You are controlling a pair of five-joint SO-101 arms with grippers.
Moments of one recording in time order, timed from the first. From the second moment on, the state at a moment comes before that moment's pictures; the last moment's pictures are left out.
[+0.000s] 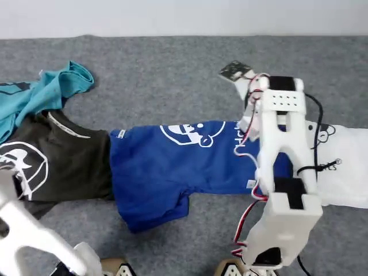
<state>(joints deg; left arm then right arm) -54.6 -30.1 22.1 99.1 -18.4 -2.7 16.6 -12.8 88.8 42.1</state>
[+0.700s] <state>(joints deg) -76.4 -30.1 32.7 90.1 -31.6 -48.9 -6.1 11.3 97.1 39.1</state>
